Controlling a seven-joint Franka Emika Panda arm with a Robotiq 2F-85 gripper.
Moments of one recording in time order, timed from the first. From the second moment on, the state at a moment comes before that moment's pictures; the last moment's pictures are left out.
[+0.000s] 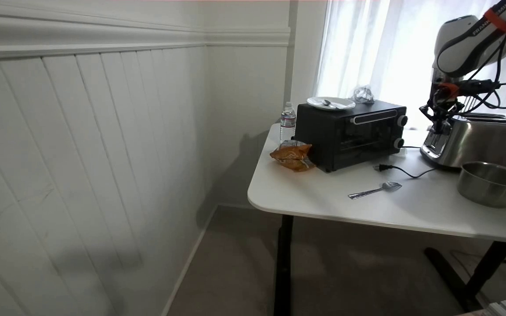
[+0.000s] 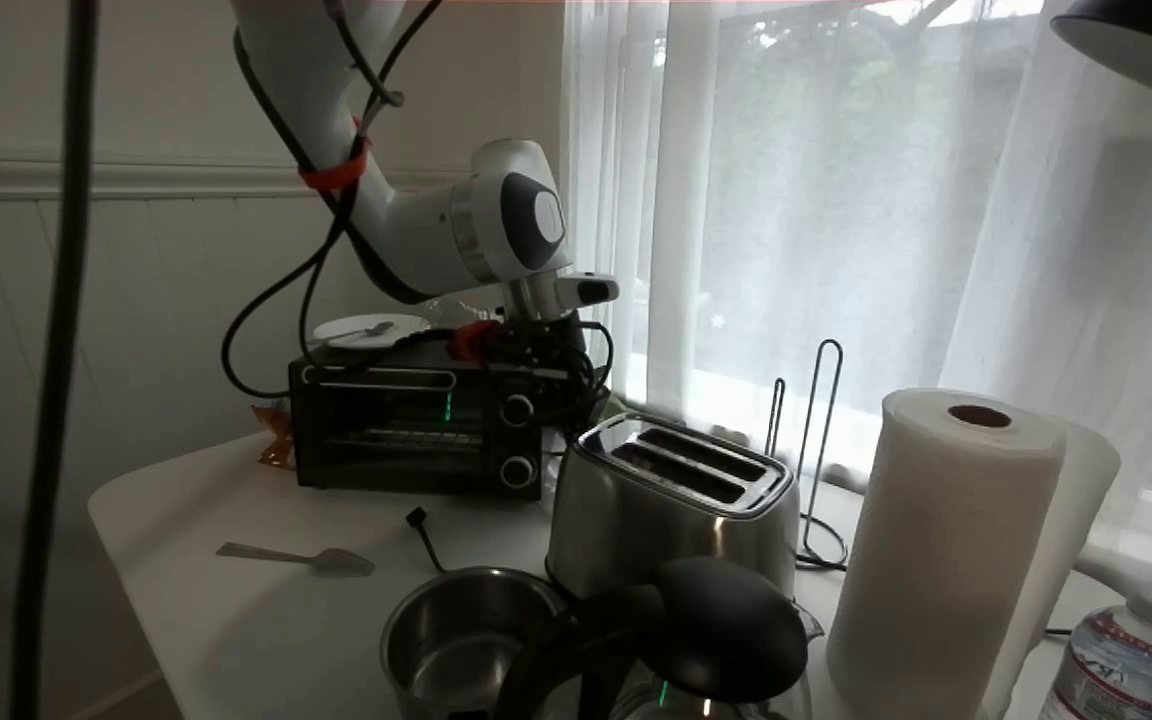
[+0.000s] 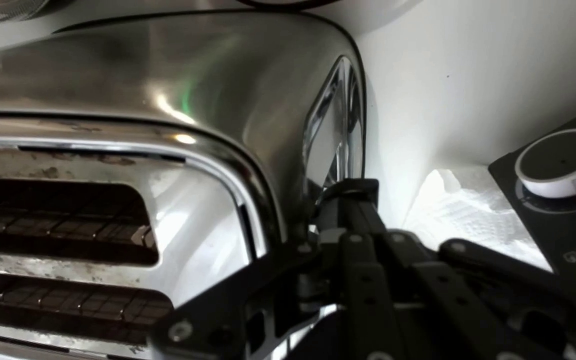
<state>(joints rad) -0.02 0.33 -0.14 -2.06 -0.35 2.45 0.56</state>
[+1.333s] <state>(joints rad) 0.12 0.42 -0.23 -2.08 -0.77 2.54 0.55</state>
